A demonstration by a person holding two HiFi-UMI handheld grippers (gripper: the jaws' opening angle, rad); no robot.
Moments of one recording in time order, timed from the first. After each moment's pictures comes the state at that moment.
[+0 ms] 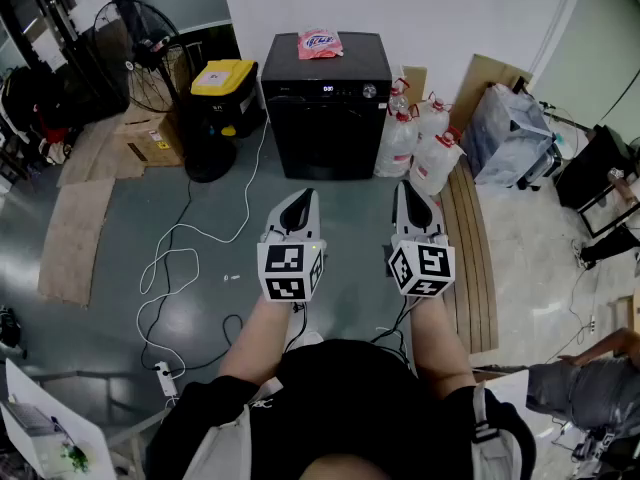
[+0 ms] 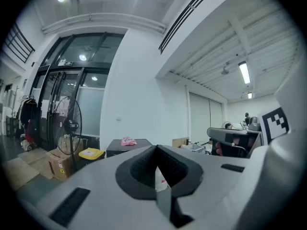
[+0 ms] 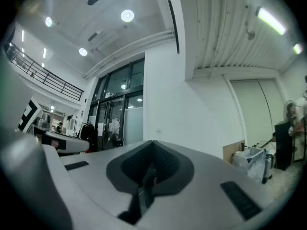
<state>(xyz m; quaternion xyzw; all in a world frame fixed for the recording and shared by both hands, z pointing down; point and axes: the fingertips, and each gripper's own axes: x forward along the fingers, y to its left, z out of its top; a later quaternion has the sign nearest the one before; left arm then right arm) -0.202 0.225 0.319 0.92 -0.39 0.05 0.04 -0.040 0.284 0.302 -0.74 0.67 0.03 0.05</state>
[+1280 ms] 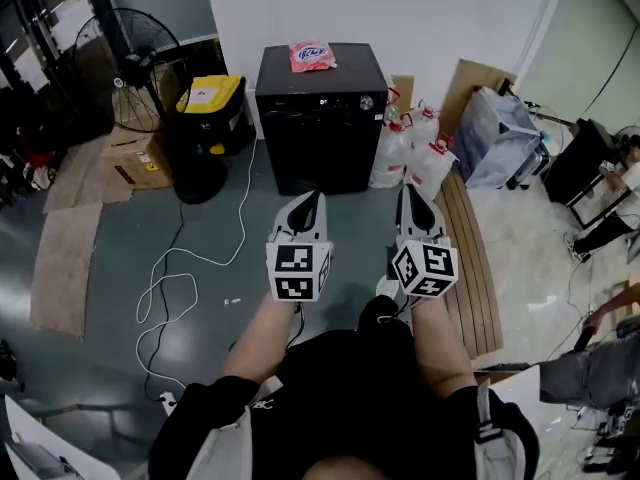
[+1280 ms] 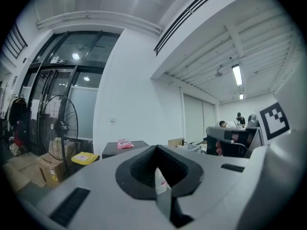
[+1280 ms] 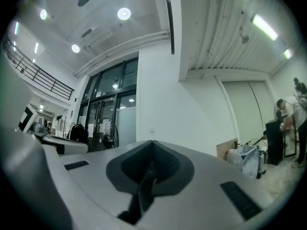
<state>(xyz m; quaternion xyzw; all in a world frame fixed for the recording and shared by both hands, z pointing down) -0.217 0.163 0.333 0.94 -0.35 0.04 0.02 -0.059 0.235 0.316 -0.78 0.62 0.02 0.07</state>
